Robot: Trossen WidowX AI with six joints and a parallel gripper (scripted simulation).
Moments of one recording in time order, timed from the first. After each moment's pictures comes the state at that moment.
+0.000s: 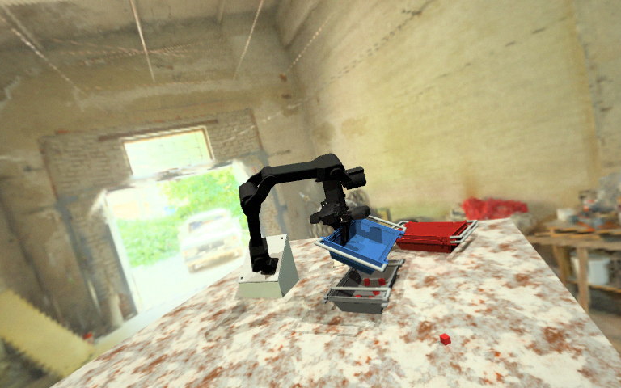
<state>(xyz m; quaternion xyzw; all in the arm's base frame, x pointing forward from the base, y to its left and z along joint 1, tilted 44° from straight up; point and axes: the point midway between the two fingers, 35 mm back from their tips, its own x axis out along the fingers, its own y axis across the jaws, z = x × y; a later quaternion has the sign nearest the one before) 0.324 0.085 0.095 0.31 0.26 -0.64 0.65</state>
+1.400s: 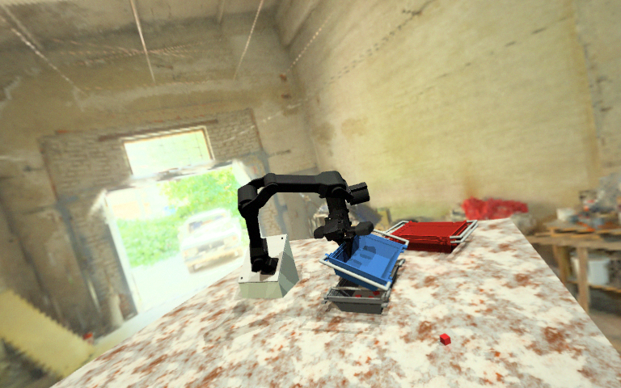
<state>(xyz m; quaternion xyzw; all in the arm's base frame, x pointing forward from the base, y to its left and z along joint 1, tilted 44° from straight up) 0.325 0.052 0.056 0.31 0.26 -0.64 0.66</state>
